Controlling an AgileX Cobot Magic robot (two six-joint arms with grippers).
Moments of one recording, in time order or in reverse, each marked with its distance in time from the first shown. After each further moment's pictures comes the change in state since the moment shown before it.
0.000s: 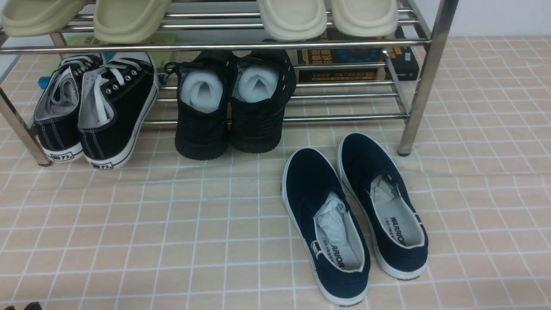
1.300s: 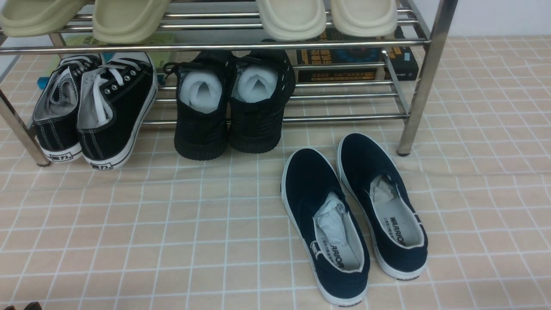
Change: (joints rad) right arm 0.000 0.000 0.000 -0.002 0.000 -0.001; left arm 0.000 0.000 0.000 0.000 0.000 0.000
